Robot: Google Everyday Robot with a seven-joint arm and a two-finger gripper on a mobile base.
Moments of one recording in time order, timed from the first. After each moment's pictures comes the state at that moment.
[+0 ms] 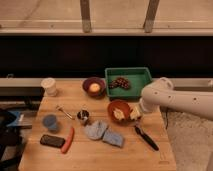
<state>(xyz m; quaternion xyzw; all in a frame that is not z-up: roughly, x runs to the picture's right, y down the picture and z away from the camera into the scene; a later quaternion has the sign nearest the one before) 0.219 0.143 0.795 -0.20 0.16 0.60 0.76</state>
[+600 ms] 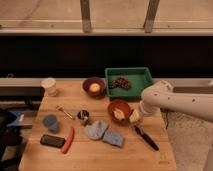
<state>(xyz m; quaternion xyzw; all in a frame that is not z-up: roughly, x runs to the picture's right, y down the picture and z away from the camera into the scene) 0.223 0.162 0.803 -0.22 0.16 0.61 0.75</state>
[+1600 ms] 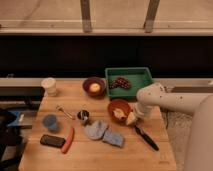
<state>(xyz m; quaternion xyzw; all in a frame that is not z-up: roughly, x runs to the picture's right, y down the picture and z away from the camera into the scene) 0.204 0.187 0.848 -0.28 0.17 0.59 0.74</state>
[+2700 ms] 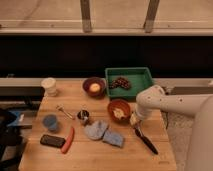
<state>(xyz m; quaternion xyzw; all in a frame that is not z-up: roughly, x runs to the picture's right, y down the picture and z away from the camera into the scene) 0.215 0.188 0.841 -0.24 0.18 0.60 0.74</state>
